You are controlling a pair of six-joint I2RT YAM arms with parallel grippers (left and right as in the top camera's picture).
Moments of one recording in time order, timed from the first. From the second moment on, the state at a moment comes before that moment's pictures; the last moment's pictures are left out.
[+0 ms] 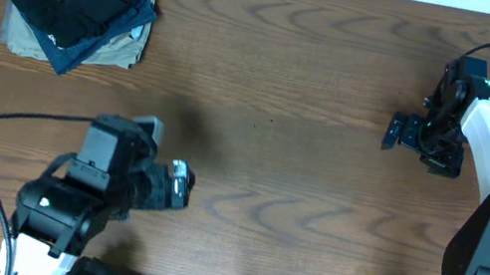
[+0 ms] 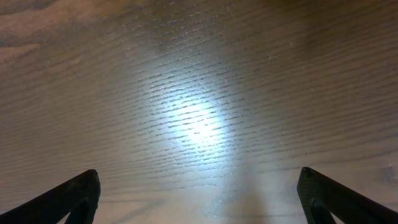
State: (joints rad) left arm -0.28 0.85 0.86 -1.06 0.22 -0.44; right arm -0.07 1.88 1.44 -1.15 -0.07 0.25
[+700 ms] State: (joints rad) left arm -0.30 0.79 0.56 -0.60 0.18 -0.36; right arm -0.07 1.88 1.44 -1.15 -0.07 0.25
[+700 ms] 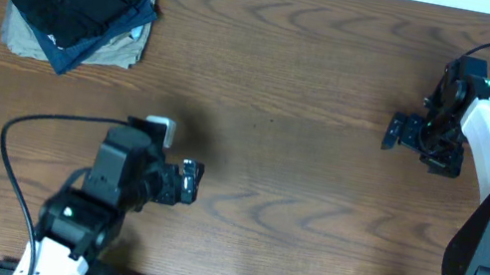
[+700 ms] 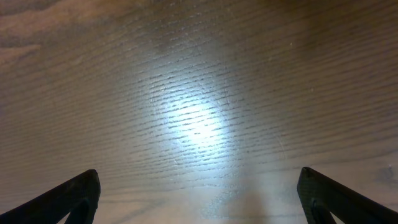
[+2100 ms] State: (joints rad) left arm 0.04 0.01 0.02 -0.10 0.18 -0.07; right arm -0.07 1.88 1.45 -1.15 -0.07 0.25
